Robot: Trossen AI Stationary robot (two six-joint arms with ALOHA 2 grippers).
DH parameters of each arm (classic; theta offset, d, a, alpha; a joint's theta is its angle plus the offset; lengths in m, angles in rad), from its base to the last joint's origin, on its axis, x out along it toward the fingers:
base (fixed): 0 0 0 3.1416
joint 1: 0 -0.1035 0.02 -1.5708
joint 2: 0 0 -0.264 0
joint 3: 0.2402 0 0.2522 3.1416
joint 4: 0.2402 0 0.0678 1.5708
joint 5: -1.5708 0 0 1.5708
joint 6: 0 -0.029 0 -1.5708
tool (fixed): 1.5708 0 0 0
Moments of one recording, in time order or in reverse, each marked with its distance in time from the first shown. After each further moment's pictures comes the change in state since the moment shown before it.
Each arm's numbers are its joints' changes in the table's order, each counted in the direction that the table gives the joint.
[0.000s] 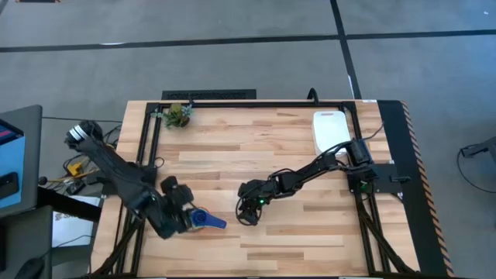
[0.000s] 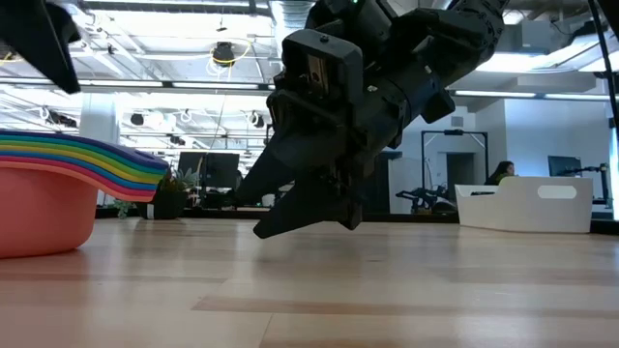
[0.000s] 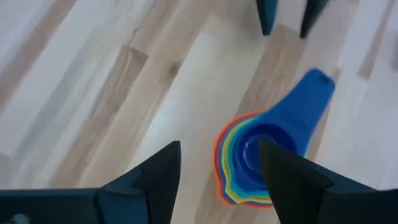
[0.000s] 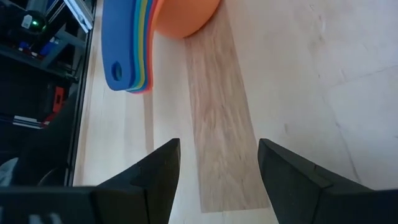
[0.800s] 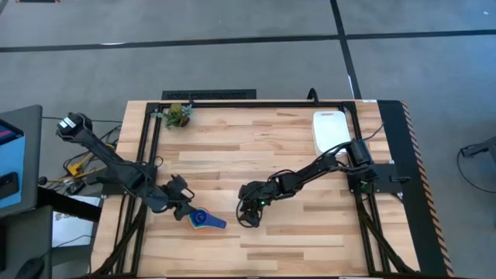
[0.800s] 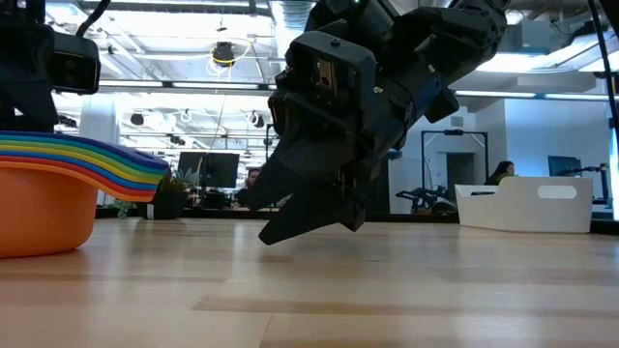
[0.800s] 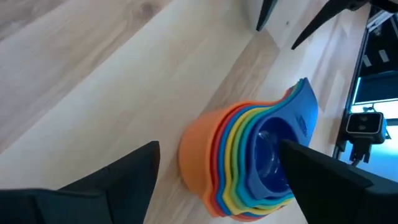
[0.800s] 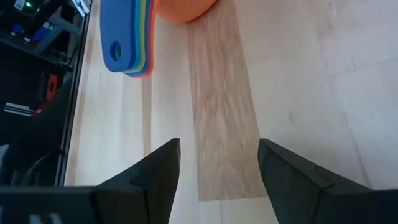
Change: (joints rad) left arm -0.100 0.391 -0.618 -0.695 -0.186 0.215; right arm -0.010 0.000 0.000 0.024 0.002 0.043
